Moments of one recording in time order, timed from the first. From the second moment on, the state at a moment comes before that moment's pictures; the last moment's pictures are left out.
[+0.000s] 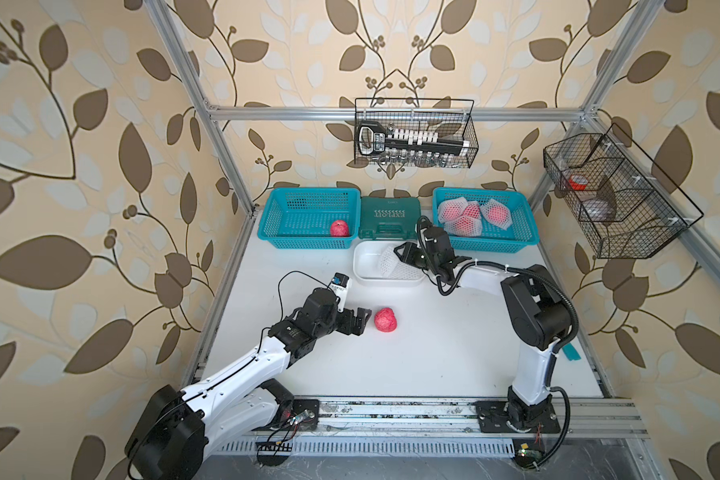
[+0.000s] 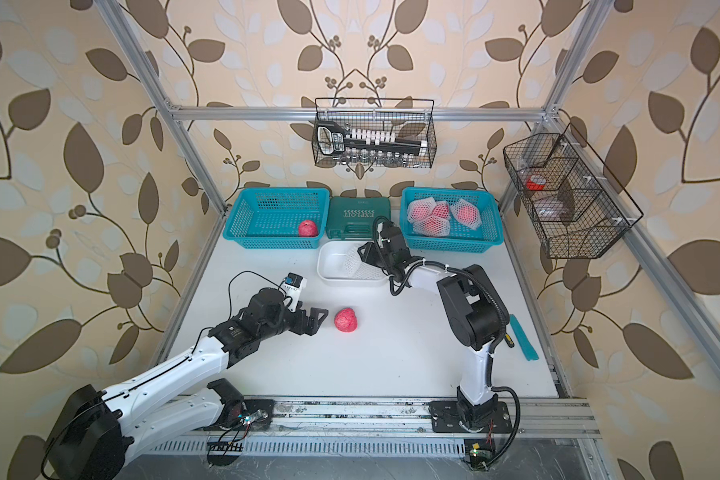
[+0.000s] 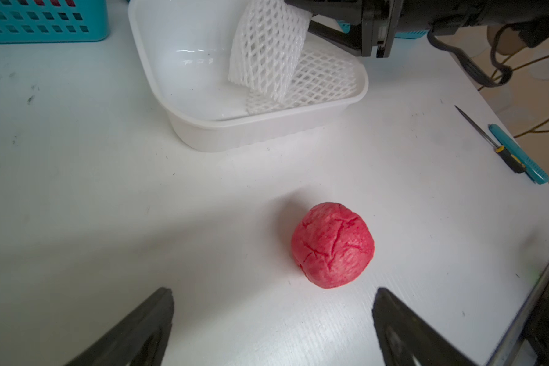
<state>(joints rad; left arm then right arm) -0.58 0.99 0.50 -0.15 0.12 -0.34 0.44 1.90 1.17 0.20 -0.18 0.71</state>
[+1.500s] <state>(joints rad) -0.77 1.55 0.76 -0.13 0.12 -0.20 0.72 1.06 0.21 0.87 -0.15 0.17</state>
